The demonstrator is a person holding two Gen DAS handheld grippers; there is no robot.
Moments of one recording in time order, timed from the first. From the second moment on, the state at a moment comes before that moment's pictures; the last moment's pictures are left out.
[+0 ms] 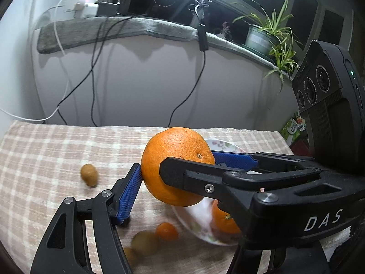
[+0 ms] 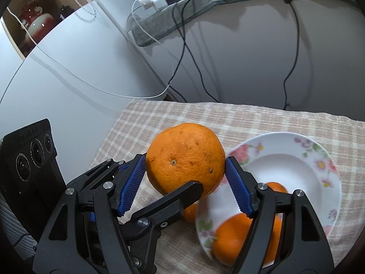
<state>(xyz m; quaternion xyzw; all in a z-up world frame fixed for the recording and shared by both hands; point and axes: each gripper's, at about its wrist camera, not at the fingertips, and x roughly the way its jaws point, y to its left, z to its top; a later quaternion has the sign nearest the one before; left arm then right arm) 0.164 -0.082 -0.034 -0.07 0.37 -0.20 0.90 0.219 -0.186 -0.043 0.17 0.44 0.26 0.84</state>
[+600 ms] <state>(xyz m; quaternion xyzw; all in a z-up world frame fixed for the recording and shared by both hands) 0.179 -0.116 -0.039 -0.05 0.39 -0.22 0.89 0.219 -0.223 -0.052 0.18 0.44 0.24 0.84</state>
